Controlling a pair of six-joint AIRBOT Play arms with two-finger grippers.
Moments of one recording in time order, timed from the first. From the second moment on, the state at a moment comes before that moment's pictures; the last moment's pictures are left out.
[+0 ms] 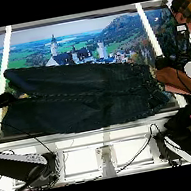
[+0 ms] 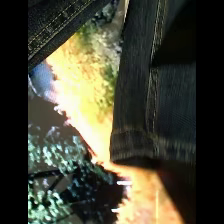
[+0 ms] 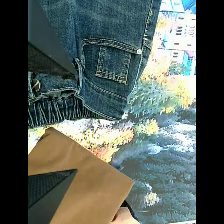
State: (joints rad) left arm 0.64 -1.81 1.48 1.25 -1.24 -0.97; right arm -0.05 -0.88 0.88 -1.75 0.79 1.58
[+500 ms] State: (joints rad) left arm 0.64 -1.79 1.48 1.22 -1.16 -0.96; right arm -0.05 -0.88 0.88 -1.74 0.79 1.58
